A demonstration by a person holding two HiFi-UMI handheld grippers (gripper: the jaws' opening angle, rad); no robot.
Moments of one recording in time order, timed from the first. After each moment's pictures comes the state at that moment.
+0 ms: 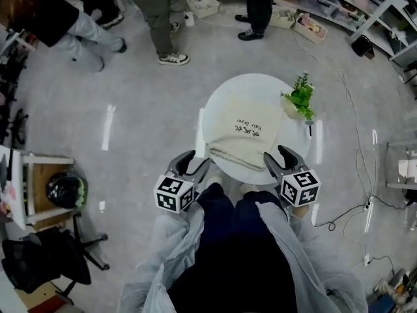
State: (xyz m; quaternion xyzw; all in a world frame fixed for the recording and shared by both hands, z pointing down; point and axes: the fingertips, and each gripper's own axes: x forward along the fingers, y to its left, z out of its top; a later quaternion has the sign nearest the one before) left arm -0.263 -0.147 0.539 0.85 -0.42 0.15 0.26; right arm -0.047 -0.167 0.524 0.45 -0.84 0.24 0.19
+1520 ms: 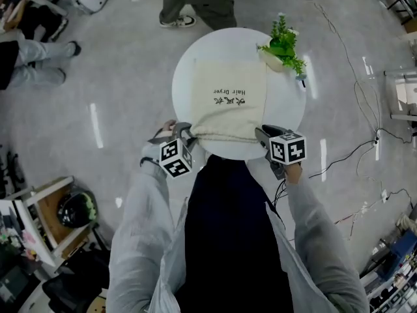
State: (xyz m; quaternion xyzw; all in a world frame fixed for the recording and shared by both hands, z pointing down) left arm -0.222 -0.173 0.690 0.83 -0.04 0.55 -0.06; right arm -0.015 -0.140 0.684 0.47 -0.71 0.45 0.25
